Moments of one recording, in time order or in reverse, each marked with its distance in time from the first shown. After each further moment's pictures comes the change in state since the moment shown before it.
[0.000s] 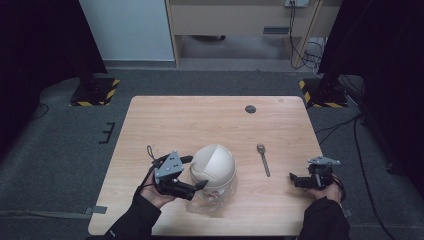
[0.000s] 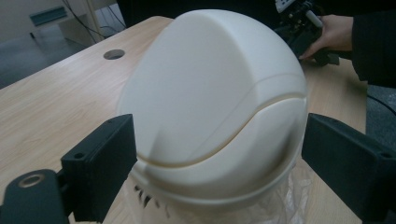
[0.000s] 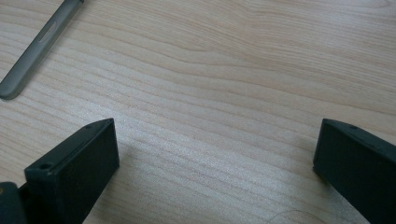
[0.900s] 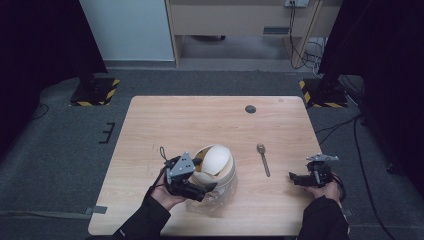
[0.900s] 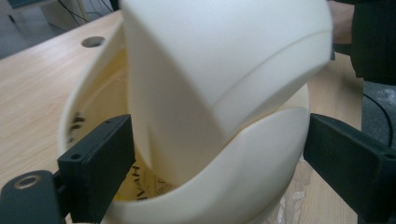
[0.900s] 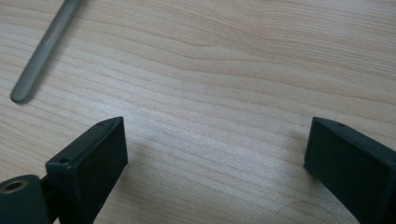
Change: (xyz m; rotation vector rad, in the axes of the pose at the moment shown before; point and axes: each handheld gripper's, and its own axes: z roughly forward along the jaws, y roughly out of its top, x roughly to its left) left arm -0.007 -0.002 0.019 0.022 -0.015 -0.043; right arm 0.004 0.011 -0.003 0.082 0.008 0.045
